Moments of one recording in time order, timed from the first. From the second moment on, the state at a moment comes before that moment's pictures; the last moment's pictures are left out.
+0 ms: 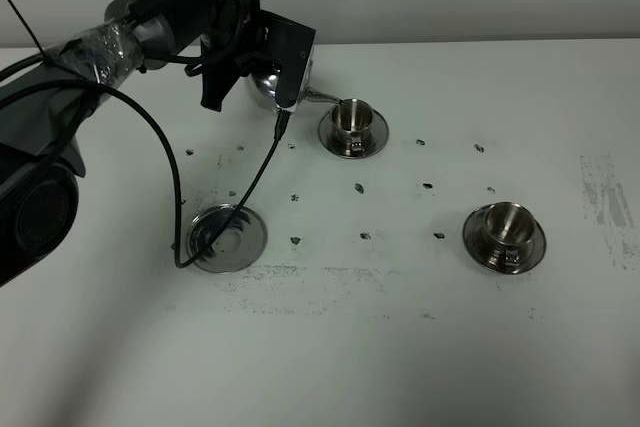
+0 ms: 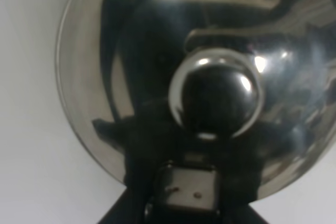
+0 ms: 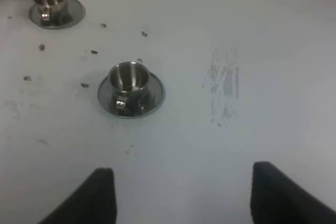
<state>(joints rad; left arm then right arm) -0.43 2.39 -2.12 0.34 0.75 1.31 0.03 -0.01 -0.50 0.08 1.09 -0.15</state>
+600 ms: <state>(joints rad) -0.43 2.39 -2.12 0.37 0.71 1.31 0.03 -0.01 -0.50 0.08 1.09 -0.15</state>
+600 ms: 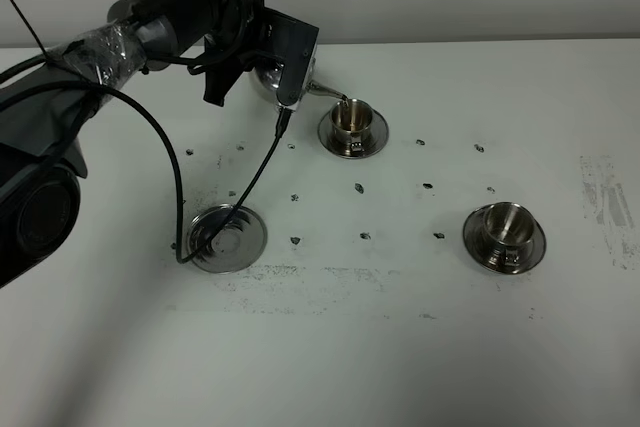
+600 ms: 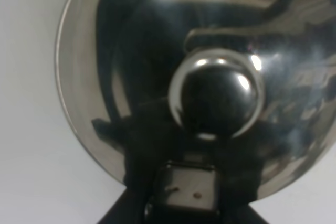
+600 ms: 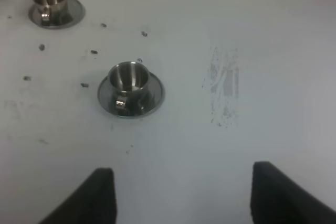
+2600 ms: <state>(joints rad) -0.44 2.39 -2.12 0.46 0.66 1.31 0.03 -0.01 -0.50 0.08 1.09 -0.15</state>
